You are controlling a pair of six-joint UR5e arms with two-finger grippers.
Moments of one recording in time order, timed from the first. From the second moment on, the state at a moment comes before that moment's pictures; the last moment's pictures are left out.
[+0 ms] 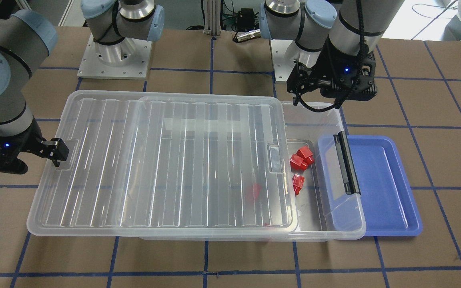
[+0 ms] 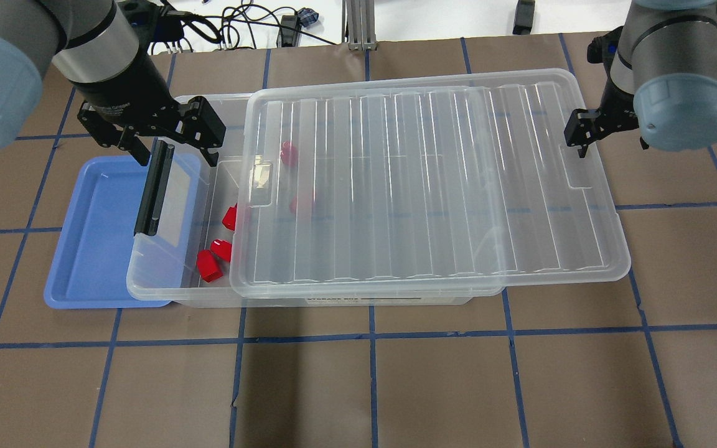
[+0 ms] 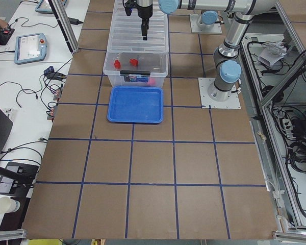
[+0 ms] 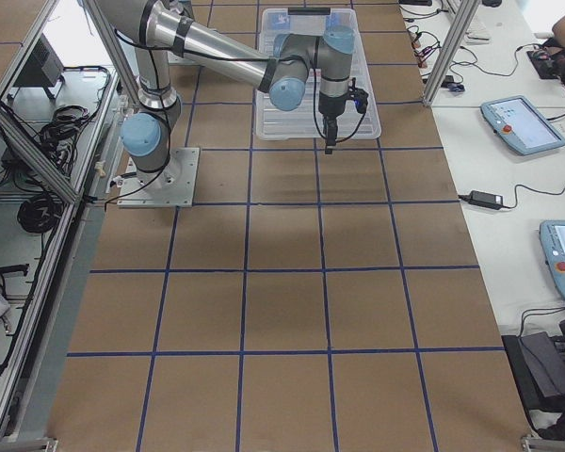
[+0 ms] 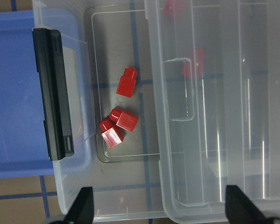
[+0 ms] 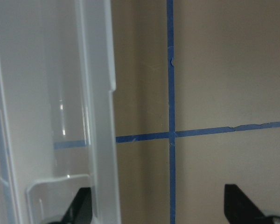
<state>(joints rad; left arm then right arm) -1.59 -1.59 -1.55 -1.61 1.57 0.06 1.38 -1.38 1.73 -1.98 -1.79 -0.17</state>
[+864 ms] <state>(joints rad) -1.58 -1.65 -1.64 -1.47 1.55 0.14 1.30 -1.38 1.73 -1.97 -1.79 -0.24</state>
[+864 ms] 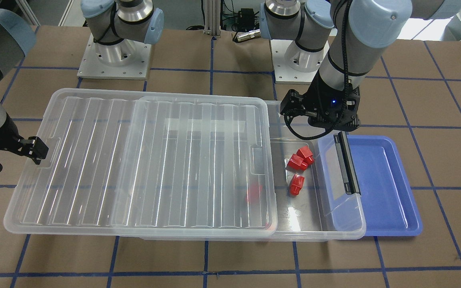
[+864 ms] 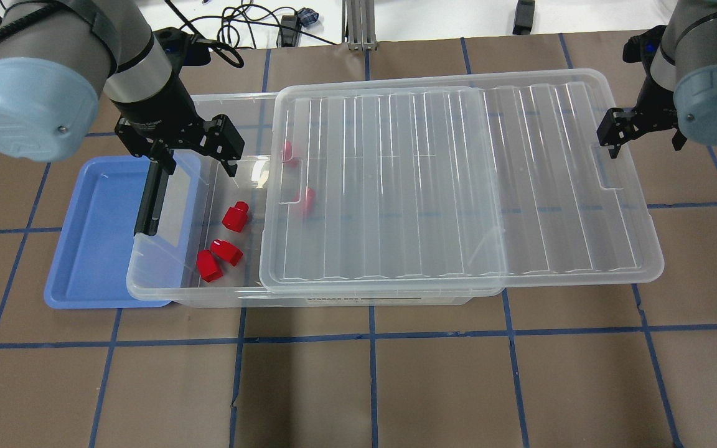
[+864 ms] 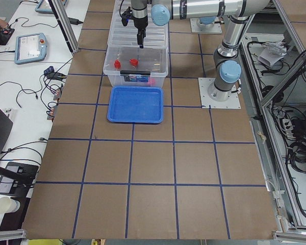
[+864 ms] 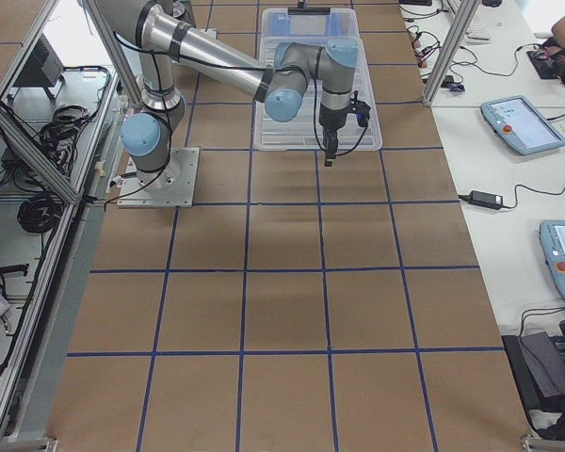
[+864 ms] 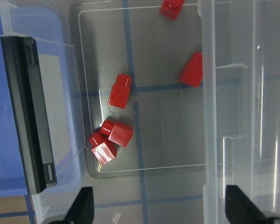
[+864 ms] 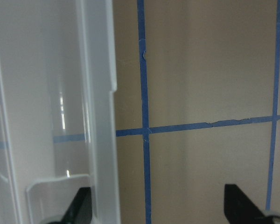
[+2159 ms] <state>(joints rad) -1.55 -1.75 -1.85 -1.18 1.54 0.15 1.35 -1.47 1.60 -1.79 -1.76 -0.25</state>
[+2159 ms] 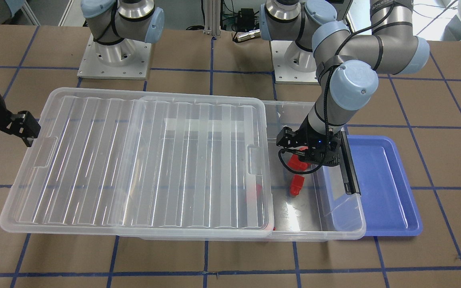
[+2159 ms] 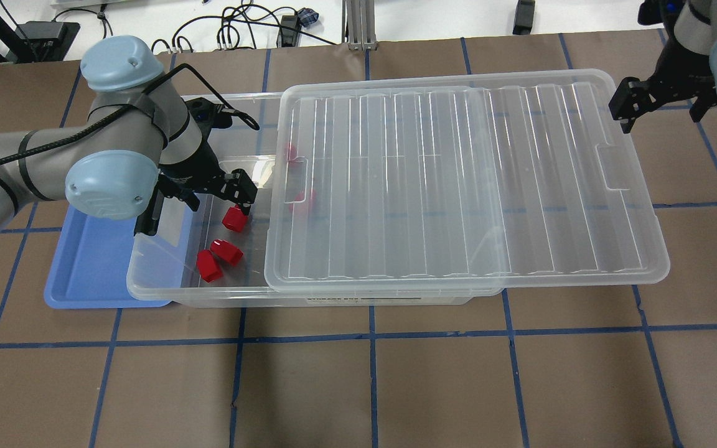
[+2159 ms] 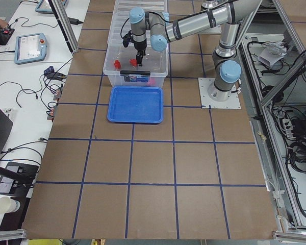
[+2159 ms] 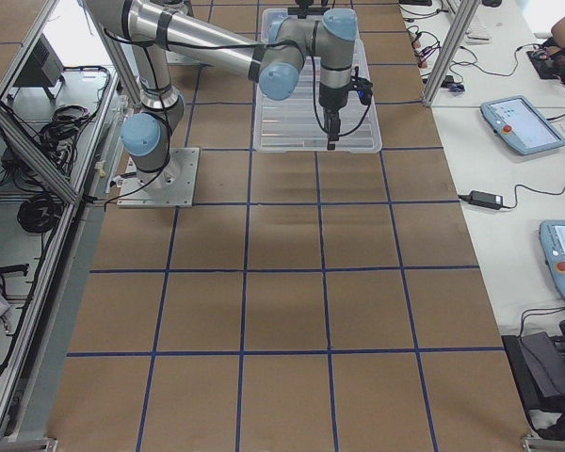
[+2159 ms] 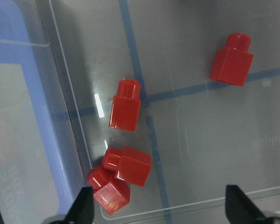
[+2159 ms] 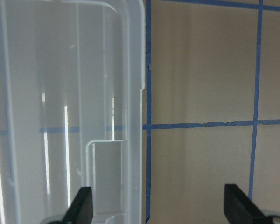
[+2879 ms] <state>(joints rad) -1.55 -1.85 -1.85 -1.09 1.54 0.22 1.55 -1.54 1.52 -1.62 -1.58 -0.03</state>
